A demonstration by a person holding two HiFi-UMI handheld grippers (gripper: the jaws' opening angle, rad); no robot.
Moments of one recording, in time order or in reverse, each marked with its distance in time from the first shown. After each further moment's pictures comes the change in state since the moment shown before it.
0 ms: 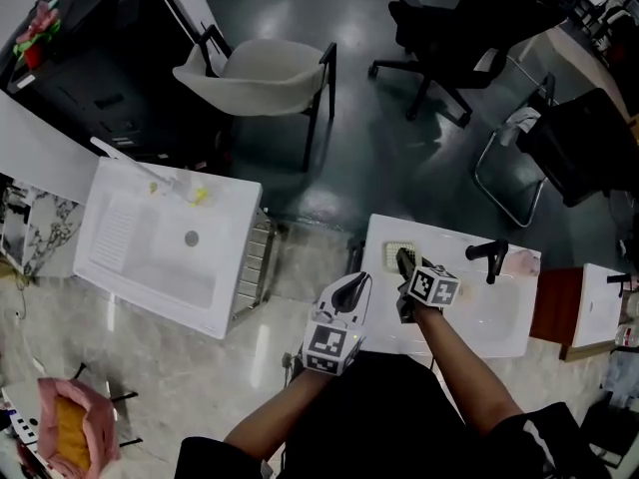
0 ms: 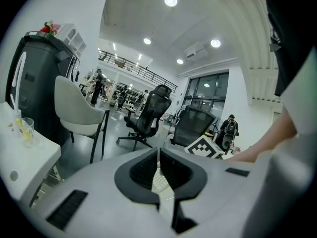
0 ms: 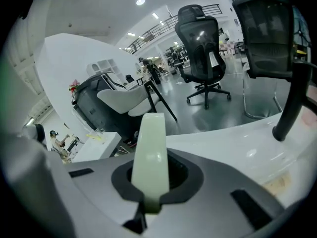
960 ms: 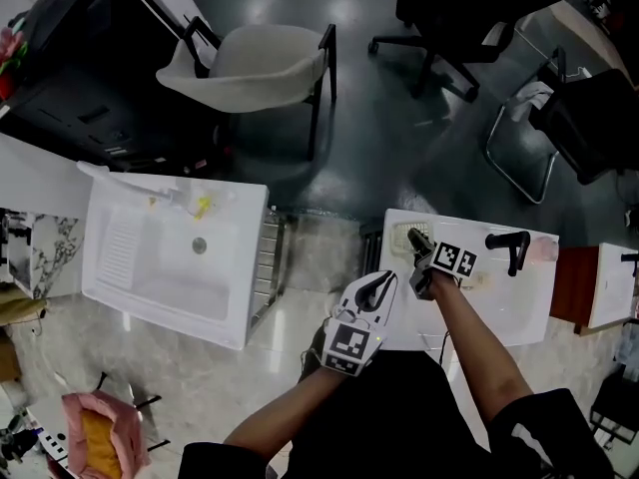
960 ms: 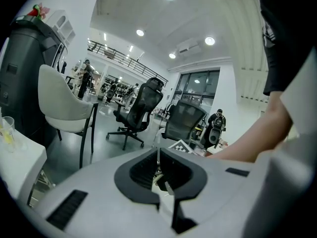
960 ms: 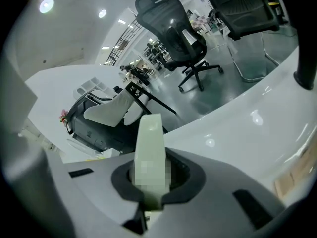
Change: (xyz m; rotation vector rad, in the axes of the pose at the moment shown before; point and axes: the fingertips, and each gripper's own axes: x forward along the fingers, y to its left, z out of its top) left arm 0.028 0.015 -0.005 0.021 0.079 -0.138; right arm 0.076 -0.029 0.008 0.308 0.006 0.089
